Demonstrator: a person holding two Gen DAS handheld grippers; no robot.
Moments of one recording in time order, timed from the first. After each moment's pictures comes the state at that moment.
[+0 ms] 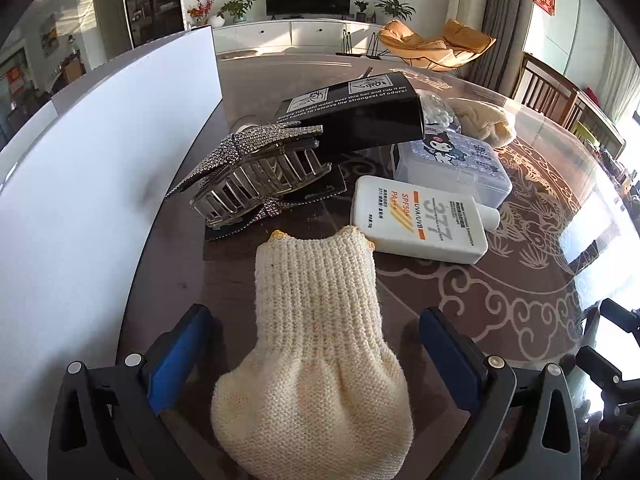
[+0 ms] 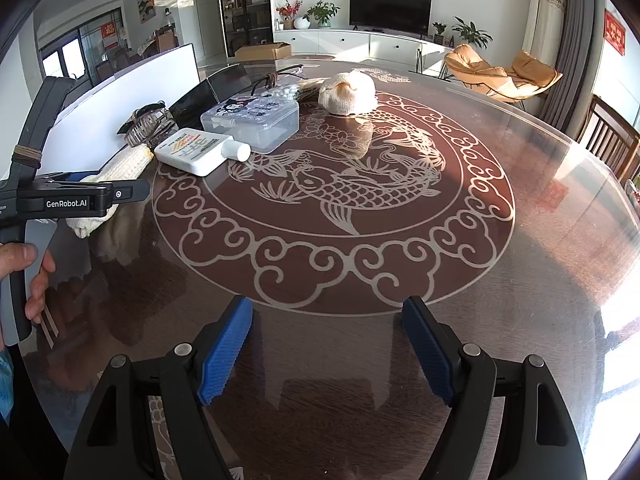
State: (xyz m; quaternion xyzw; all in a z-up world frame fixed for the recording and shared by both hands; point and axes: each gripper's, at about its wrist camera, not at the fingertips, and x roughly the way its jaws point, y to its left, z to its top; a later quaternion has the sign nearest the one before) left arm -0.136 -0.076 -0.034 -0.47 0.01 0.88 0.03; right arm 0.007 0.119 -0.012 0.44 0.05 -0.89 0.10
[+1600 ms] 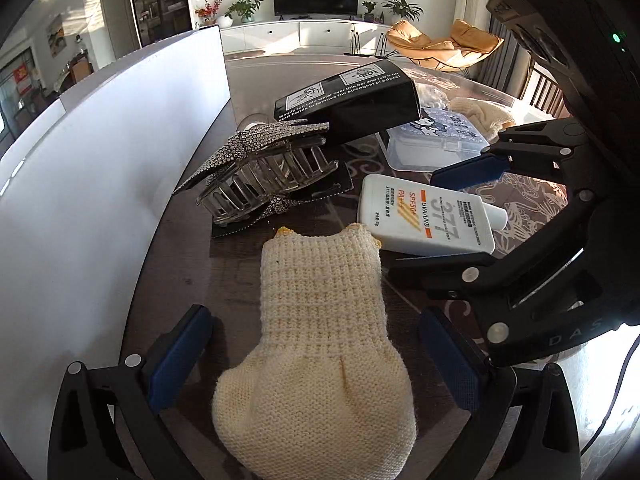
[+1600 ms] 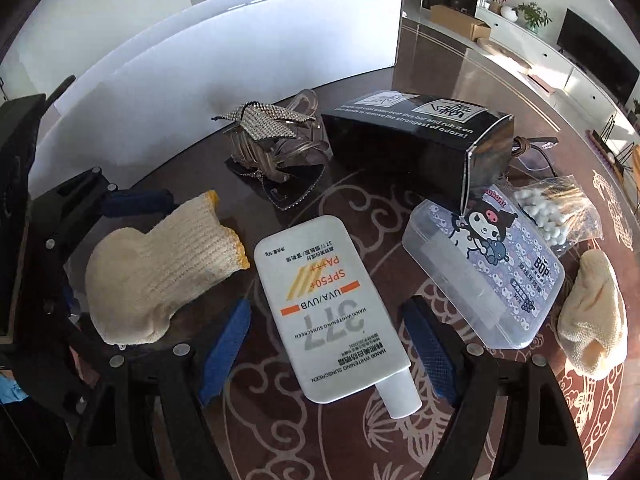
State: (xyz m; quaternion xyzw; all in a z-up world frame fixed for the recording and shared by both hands) left arm -0.135 -0.075 -0.036 -0.47 0.01 0.88 0.02; right arm -0.141 -0.054 -0.008 0.48 0.24 -0.76 0.37
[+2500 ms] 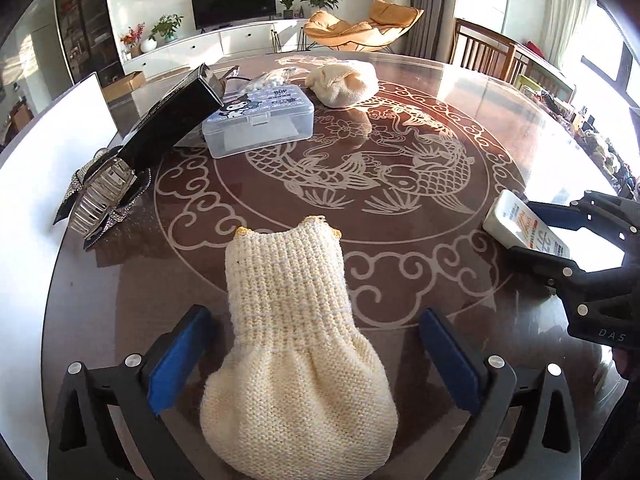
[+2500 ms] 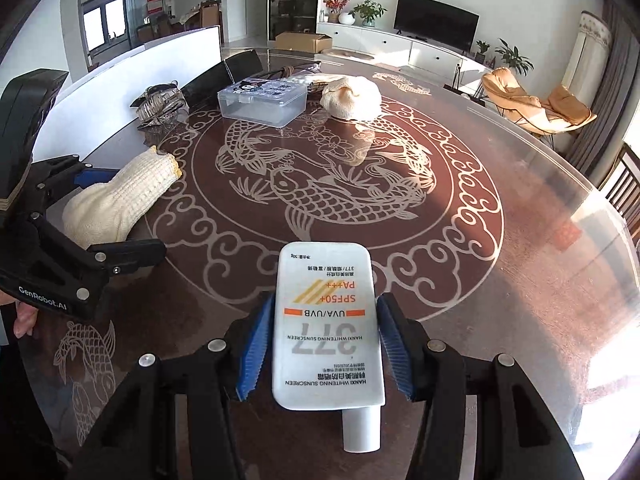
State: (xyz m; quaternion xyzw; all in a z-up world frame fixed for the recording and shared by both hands) left arm -0.098 0.016 -0.032 -0.47 0.06 0.87 0.13; right arm -0.016 0.163 -0.002 0.43 0.12 -0.88 0.16
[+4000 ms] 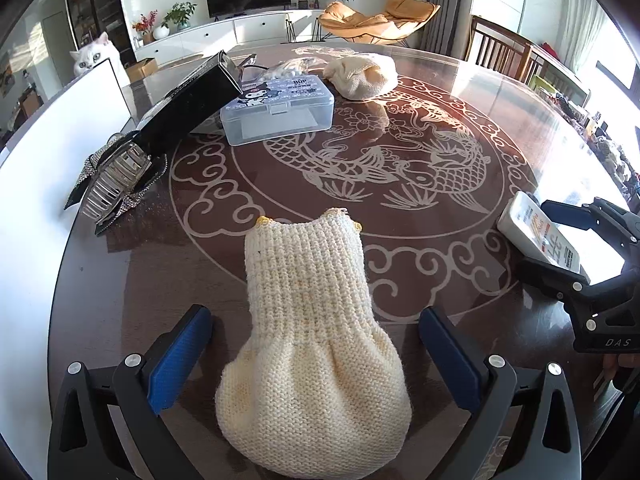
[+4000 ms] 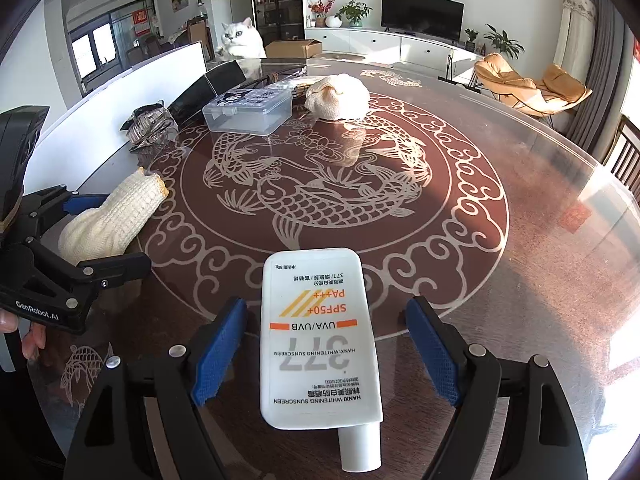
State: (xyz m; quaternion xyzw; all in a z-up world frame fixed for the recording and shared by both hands) left arm -0.099 0.013 -0.034 -0.49 0.06 0.86 0.11; right arm -0.021 0.169 -0.011 0.44 0.09 -0.88 0.16
